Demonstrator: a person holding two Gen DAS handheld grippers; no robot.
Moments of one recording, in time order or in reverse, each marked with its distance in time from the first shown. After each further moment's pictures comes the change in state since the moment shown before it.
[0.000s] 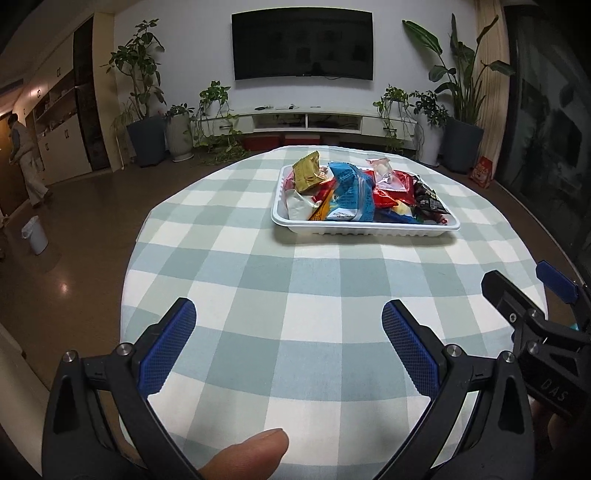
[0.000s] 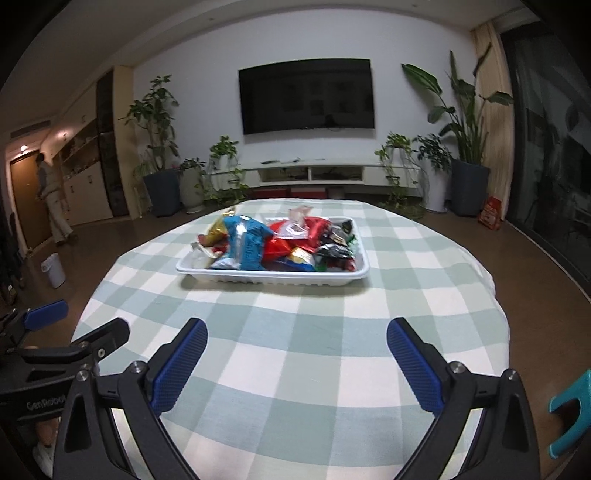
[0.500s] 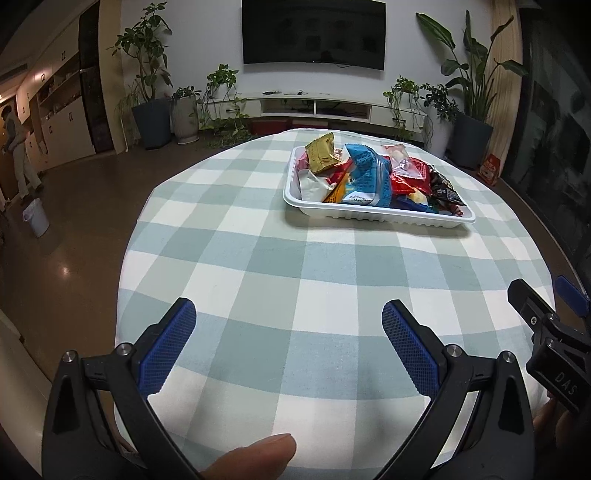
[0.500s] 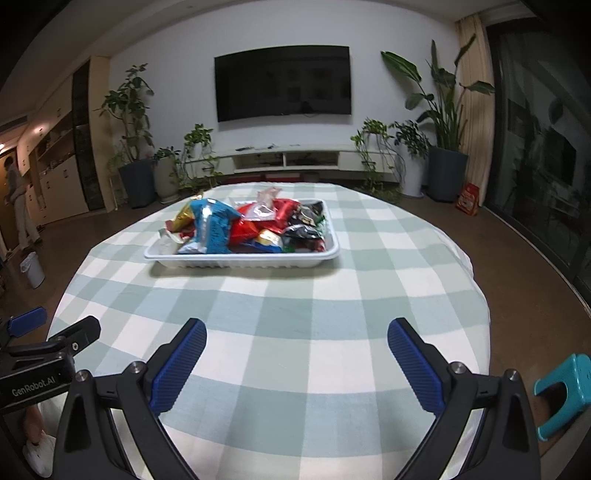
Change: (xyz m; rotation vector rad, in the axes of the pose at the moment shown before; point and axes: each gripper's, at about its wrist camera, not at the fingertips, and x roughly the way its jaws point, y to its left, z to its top) left arm 0.023 0.015 -0.004 -0.047 0.060 0.002; right arm 0.006 -0.010 -0.009 0.022 0.067 -0.095
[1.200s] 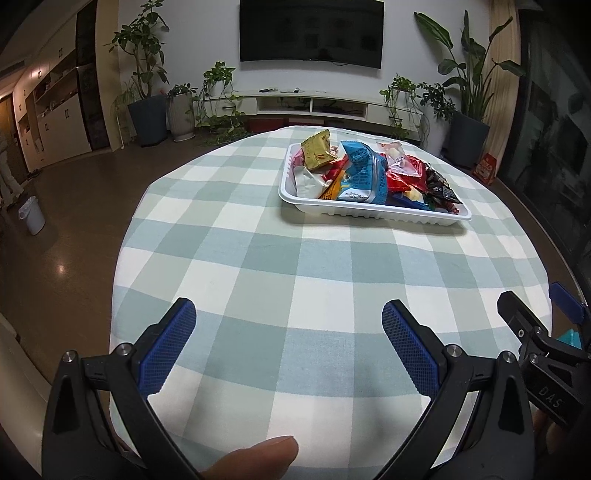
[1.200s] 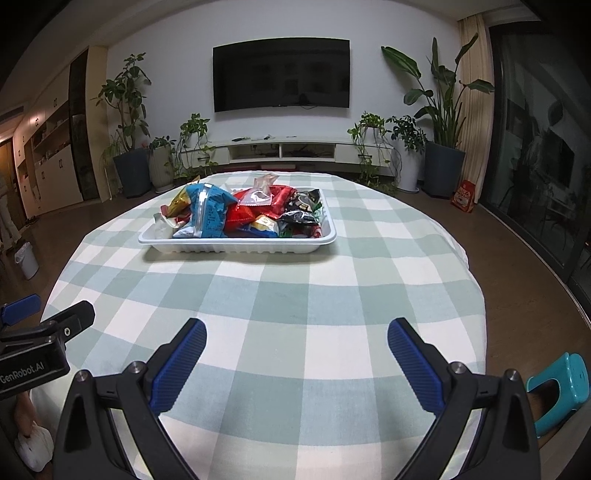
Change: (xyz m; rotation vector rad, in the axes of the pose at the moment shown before) left arm 0.002 0.000 -0.002 -0.002 0.005 -0.010; right arm -0.001 0.005 -0.007 -0.029 0.019 -0.020
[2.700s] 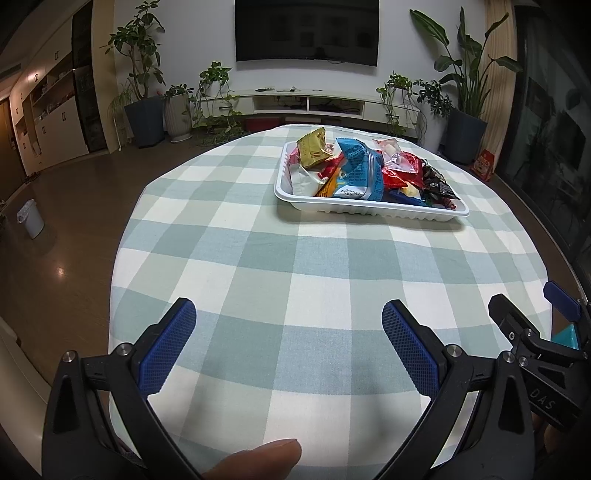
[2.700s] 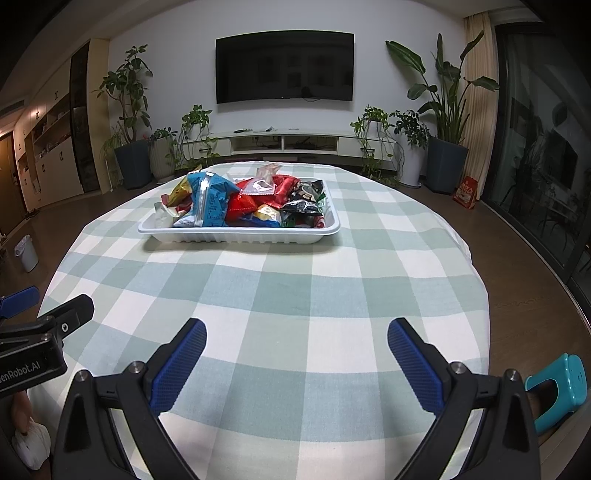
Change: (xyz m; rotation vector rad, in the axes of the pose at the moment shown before) left arm -0.001 -0.004 -0.001 0.011 0.007 -0.012; right arm 0.000 0.001 -0.005 -0.008 0.016 0.000
